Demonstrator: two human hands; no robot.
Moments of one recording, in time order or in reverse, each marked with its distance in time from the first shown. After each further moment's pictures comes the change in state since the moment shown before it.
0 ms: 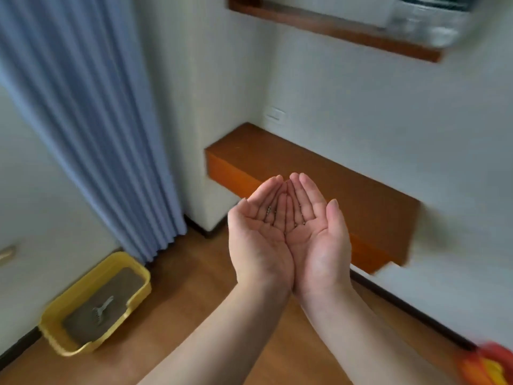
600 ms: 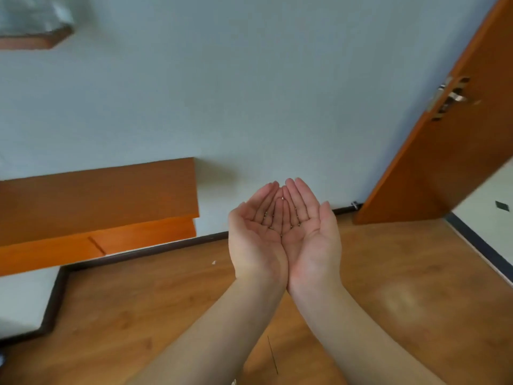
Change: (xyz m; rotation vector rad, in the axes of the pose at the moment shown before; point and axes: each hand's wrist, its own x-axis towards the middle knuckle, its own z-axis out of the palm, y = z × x) left_hand -0.227 -0.319 0.072 0.273 -0.267 -0.772; right_hand -0.229 -0.237 -0.232 0.270 0.550 -0.706
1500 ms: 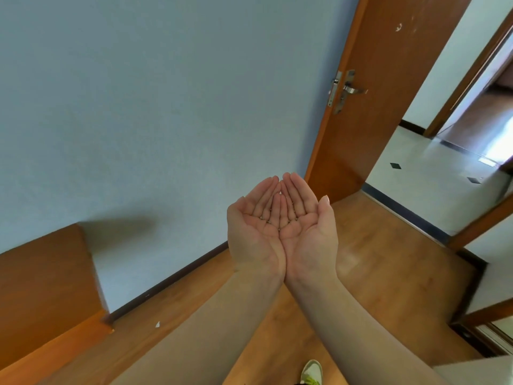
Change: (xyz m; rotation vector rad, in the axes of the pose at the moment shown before) left_hand 0.169 -0.105 0.104 0.162 -0.201 -0.297; right_hand 0.174 -0.099 -0.028 0.061 0.156 -0.367
